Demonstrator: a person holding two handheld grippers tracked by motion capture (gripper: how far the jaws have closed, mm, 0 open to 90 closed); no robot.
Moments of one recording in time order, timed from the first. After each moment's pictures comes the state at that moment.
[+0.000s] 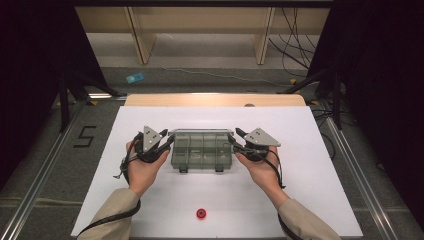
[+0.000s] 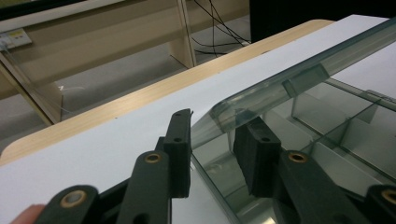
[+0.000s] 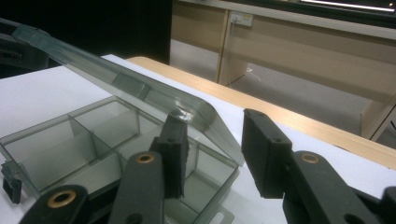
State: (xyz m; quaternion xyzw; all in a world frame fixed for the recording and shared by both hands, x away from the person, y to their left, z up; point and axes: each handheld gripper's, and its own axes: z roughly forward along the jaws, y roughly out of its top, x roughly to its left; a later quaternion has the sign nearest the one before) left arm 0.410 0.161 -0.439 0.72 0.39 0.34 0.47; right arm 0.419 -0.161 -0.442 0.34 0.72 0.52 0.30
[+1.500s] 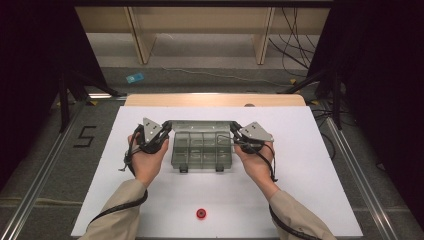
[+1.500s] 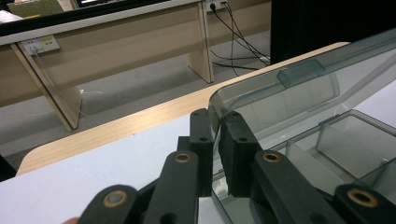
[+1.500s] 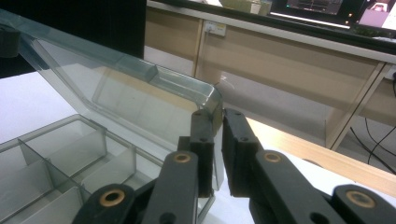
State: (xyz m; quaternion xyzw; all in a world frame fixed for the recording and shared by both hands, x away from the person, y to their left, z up) left arm 0.427 0.155 -0.429 0.68 0.42 0.36 0.48; right arm 0.434 -0.148 -0.436 0.35 0.70 0.50 0.36
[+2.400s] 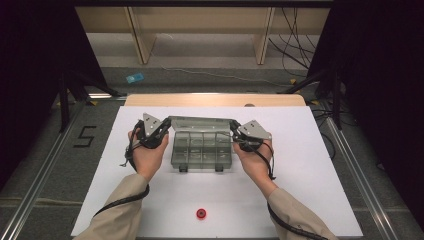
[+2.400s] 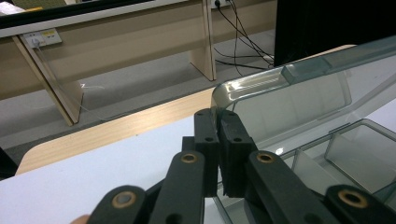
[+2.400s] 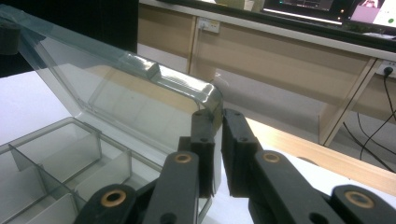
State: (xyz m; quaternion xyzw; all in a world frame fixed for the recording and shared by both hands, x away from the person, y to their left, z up) left arm 0.439 0.156 -0.424 0.68 0.44 0.36 0.47; right arm 0.437 -0.144 -0.433 0.37 0.70 0.49 0.37
